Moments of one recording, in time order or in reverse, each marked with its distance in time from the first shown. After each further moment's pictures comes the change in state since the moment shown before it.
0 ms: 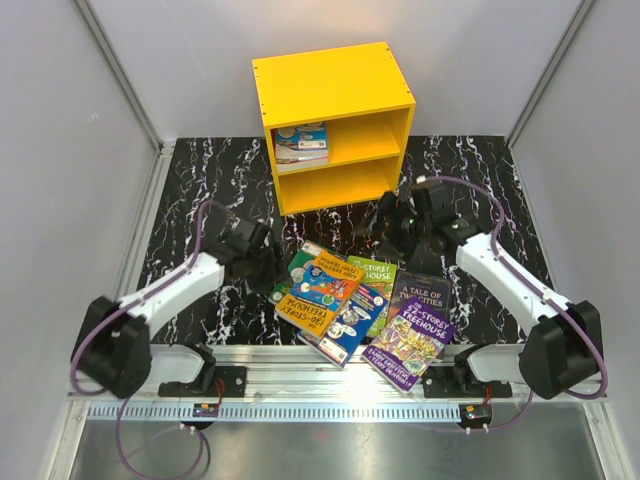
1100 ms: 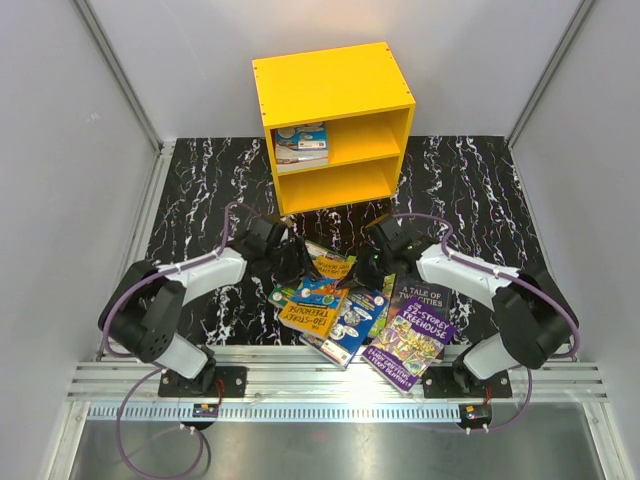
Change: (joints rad) left arm -0.034 0.326 0.043 0.415 0.246 -0.078; right arm 0.236 0.188 -0.210 0.085 -0.021 0.079
